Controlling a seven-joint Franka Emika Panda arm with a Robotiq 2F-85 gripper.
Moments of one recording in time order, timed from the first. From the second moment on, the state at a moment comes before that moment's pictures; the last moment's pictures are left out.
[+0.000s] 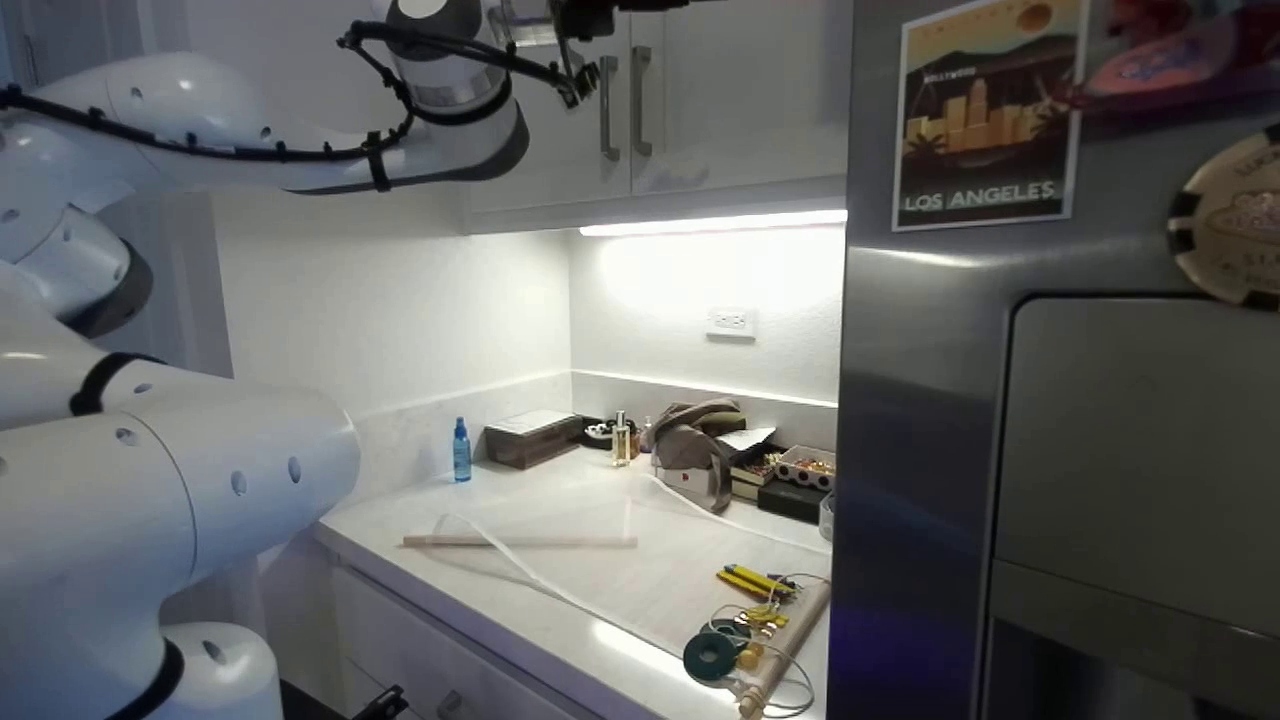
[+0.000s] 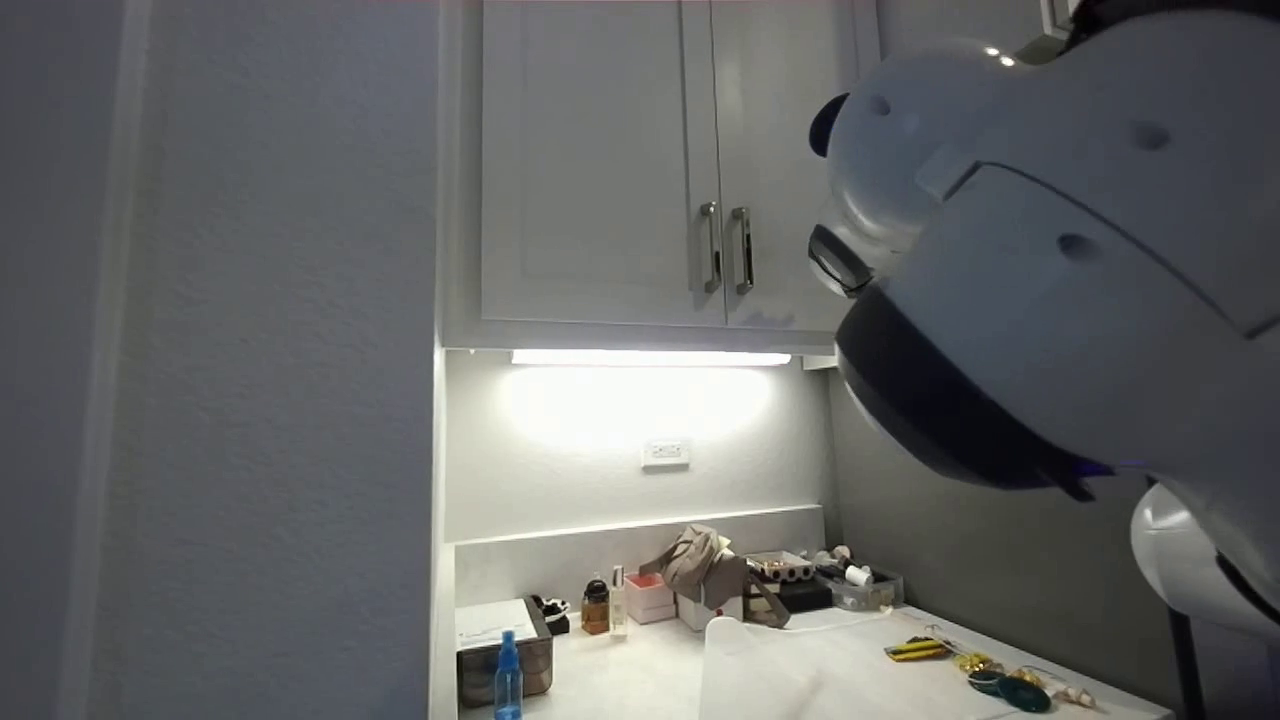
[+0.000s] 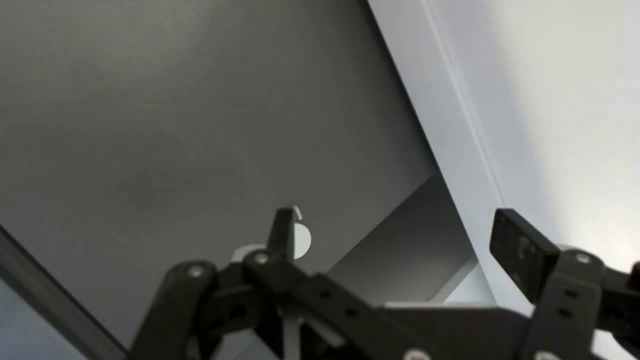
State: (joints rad) arm -1.51 -1.24 0.71 -2.35 0.05 2.88 1.08
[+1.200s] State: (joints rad) arm -1.76 -1.13 0.67 -2.21 0.01 2.86 0.98
